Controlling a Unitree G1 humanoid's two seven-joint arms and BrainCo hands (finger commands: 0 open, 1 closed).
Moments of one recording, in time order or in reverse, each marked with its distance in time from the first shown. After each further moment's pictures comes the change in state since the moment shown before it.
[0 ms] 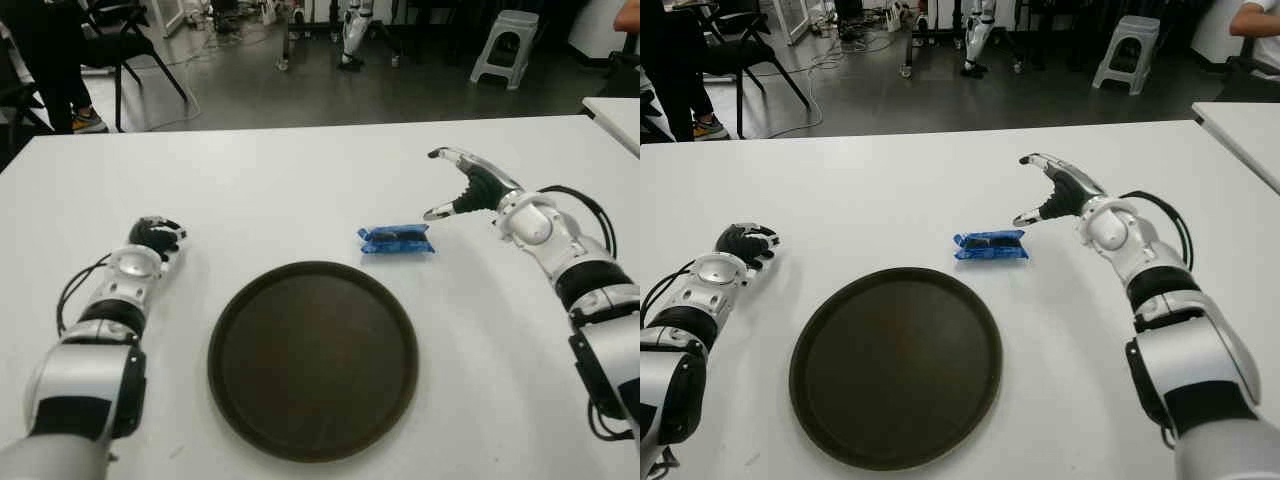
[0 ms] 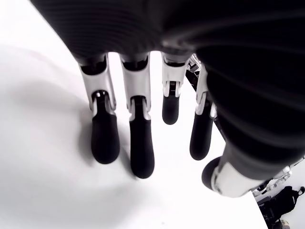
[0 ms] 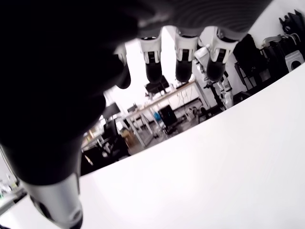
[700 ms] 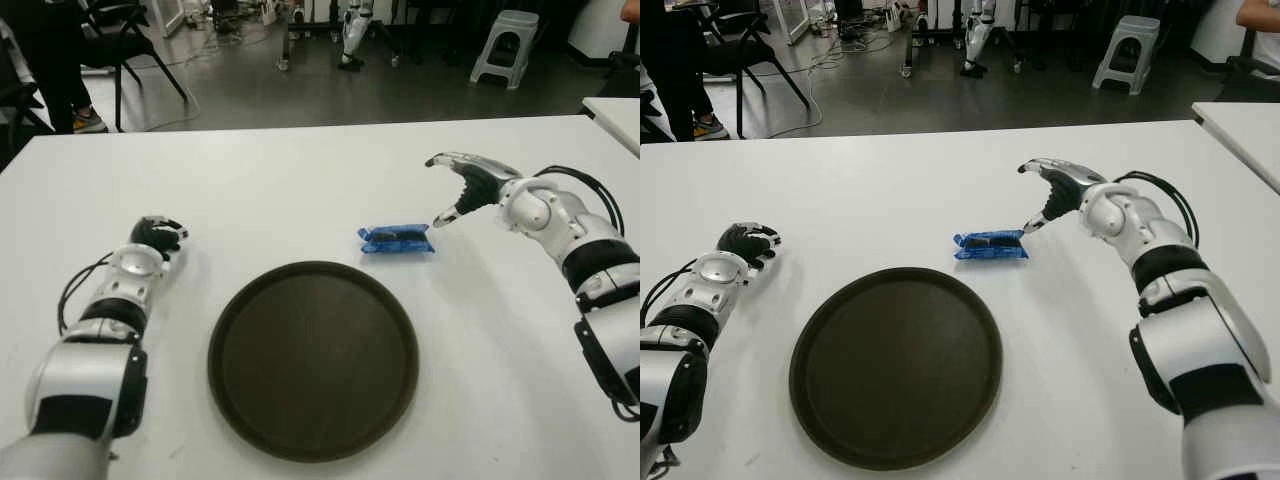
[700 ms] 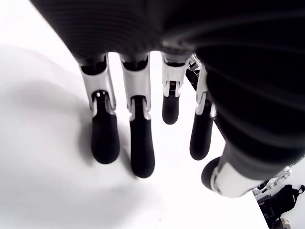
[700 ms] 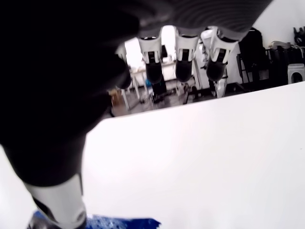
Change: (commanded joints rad) left arm -0.006 -0.008 -0.006 0.000 0.002 0.009 0.002; right arm -0.088 -0.012 0.152 0.028 -0.141 0.064 0.089
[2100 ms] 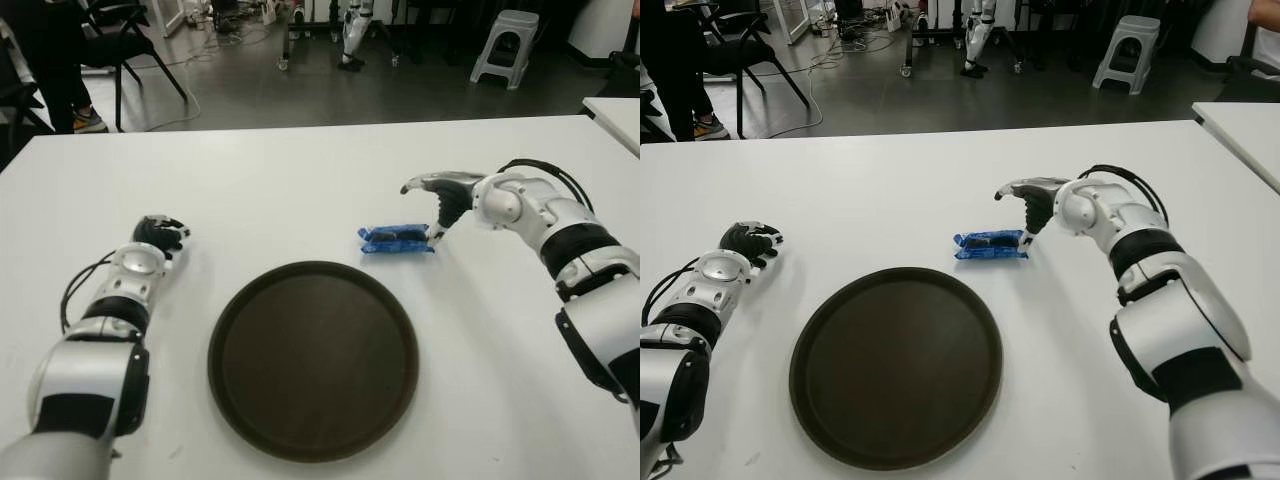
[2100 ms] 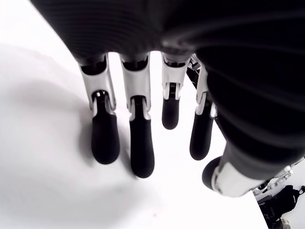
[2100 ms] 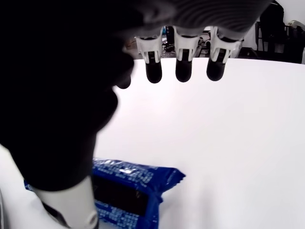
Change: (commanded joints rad) left arm 0.001 -0.007 0.004 -0.003 -0.006 -0.003 0.006; right arm -0.055 0.068 0.086 0.019 -0.034 -0.019 0.136
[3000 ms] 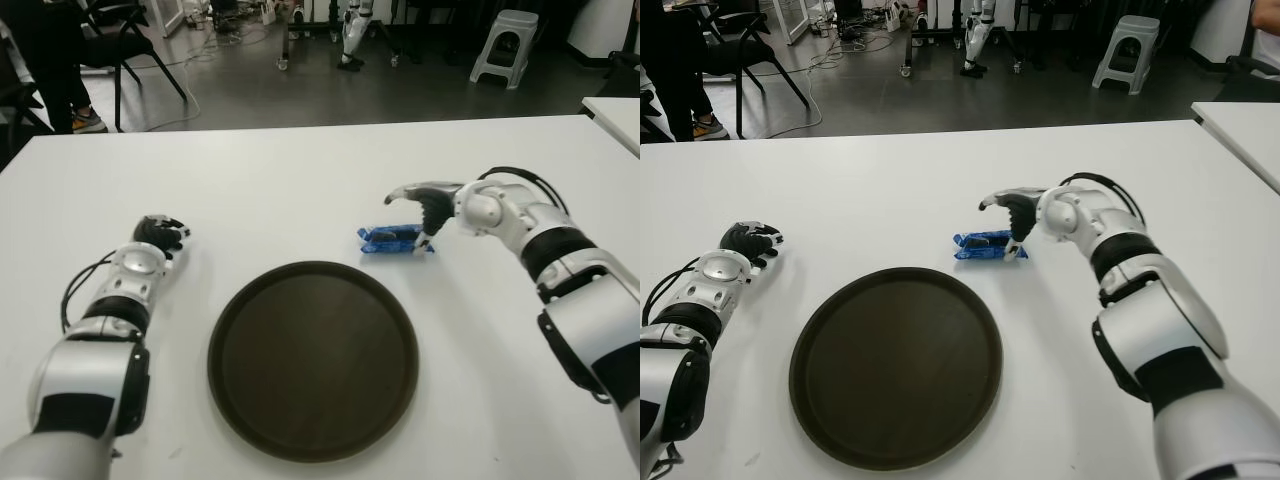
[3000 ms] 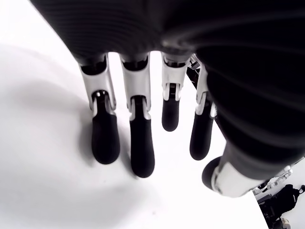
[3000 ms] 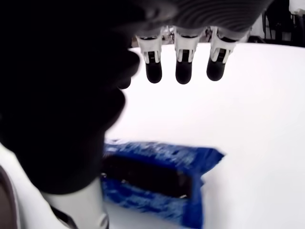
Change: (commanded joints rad) left arm -0.003 0.002 0.002 0.006 0.000 0.015 -0.003; right arm -0.007 0.074 -0.027 0.026 0.020 0.018 0.051
